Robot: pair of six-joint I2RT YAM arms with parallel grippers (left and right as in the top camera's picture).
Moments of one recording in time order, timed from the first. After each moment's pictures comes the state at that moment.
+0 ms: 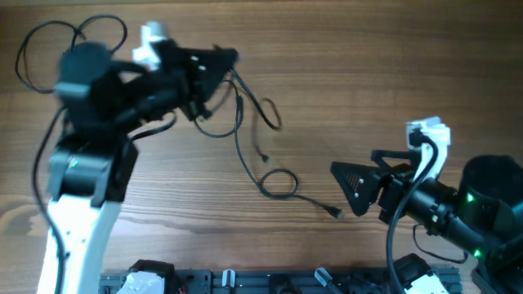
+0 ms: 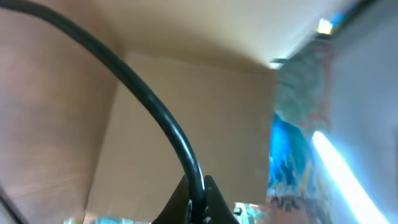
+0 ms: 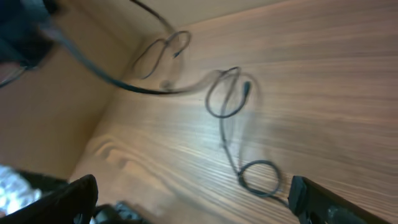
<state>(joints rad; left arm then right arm) -0.15 1.13 1.32 -0.26 0.80 -1.61 0.46 0.78 1.30 -1.04 -0.25 0.51</state>
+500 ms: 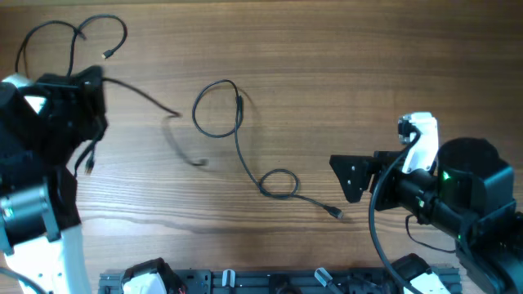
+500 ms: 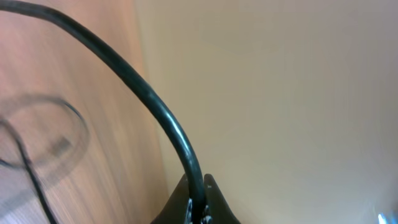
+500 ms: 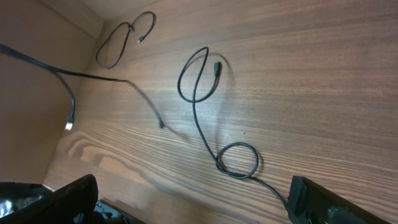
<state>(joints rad) 0.31 1.05 1.33 -0.74 0.32 -1.38 0.46 0.85 1.30 -1.10 -0.20 0.52</state>
